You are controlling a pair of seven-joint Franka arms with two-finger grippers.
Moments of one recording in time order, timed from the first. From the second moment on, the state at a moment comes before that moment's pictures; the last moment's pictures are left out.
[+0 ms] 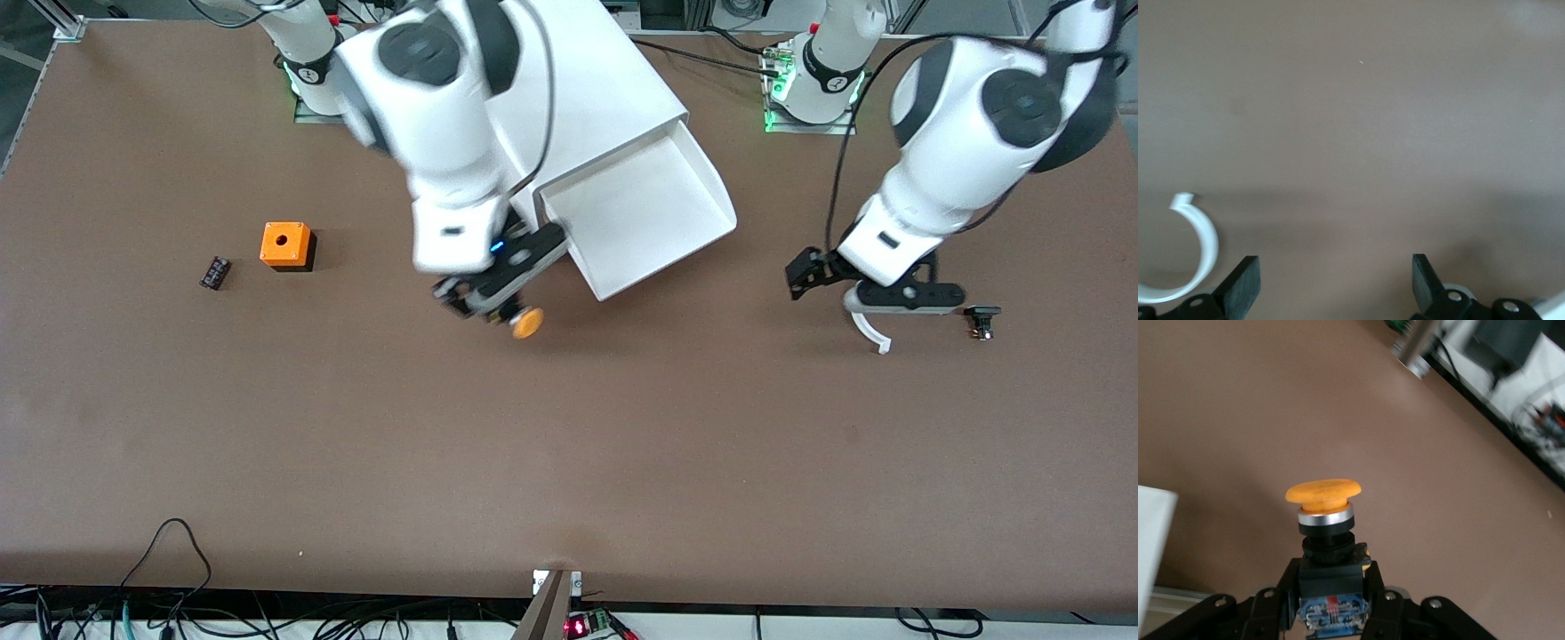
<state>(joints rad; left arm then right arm) -0.07 0.10 -0.23 -1.94 -0.04 2.16 -0.36 0.59 0.49 -0.04 -1.25 -0.08 1.92 -0.07</state>
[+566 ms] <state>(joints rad) -0.23 0.17 -0.28 -2.12 -0.04 2.38 -0.85 0.33 0.46 -0.12 -1.60 -0.05 1.93 0.04</state>
